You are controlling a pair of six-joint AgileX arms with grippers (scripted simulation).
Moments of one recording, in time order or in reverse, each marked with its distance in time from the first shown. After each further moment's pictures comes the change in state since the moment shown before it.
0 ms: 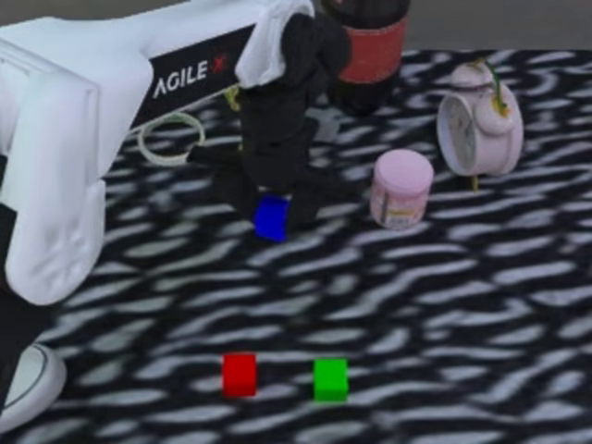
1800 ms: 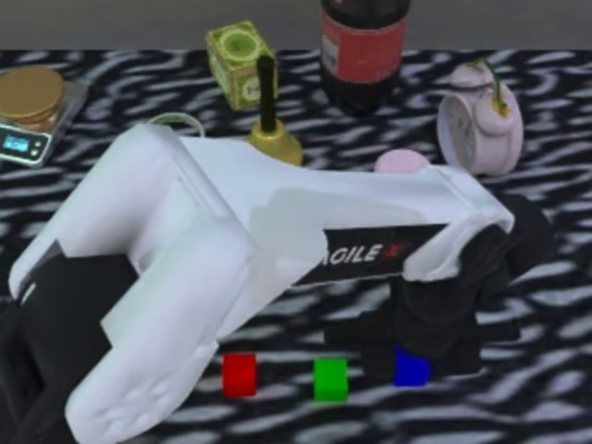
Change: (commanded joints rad) left arm -0.436 -0.019 -0.232 0.245 -0.016 -0.777; right arm 0.000 0.000 0.000 0.000 0.000 0.000
